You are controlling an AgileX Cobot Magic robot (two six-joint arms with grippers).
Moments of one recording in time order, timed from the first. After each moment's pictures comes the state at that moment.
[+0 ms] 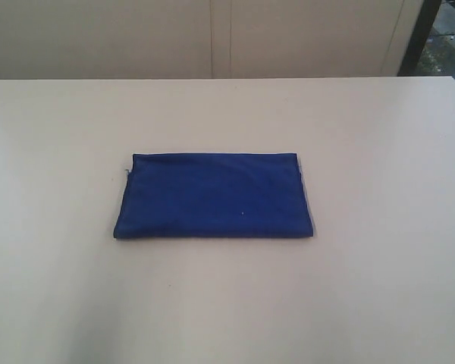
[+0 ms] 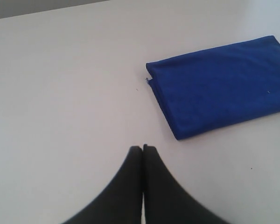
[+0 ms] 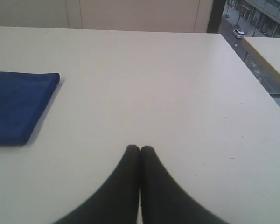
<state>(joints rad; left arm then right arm) -0.28 0.49 -0.46 -0.10 0.55 0.10 -0.12 0.00 -0.01 -0.05 0.36 0.03</state>
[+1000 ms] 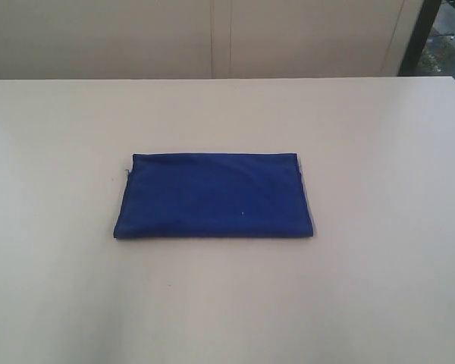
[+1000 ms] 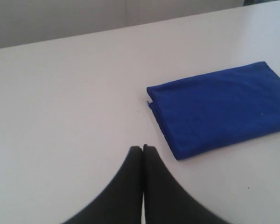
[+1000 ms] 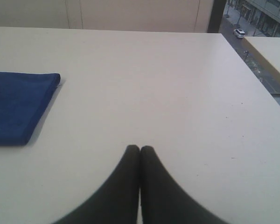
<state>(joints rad) -0.27 0.38 -0.46 -0.10 0.55 0.10 -0.12 0.00 -0.01 -0.05 0.36 0.03</state>
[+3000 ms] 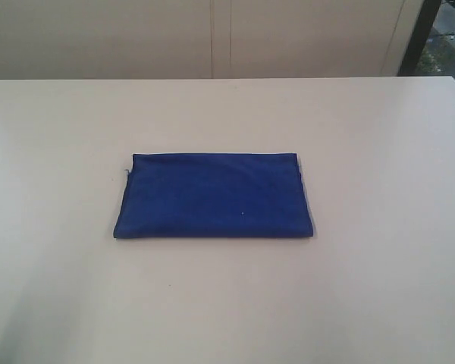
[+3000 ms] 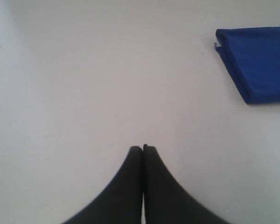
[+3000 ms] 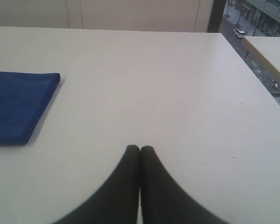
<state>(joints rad) -0.05 0.01 0.02 -0.10 0.45 0.09 -0.12 0.00 0.00 -0.05 0.36 0.03</state>
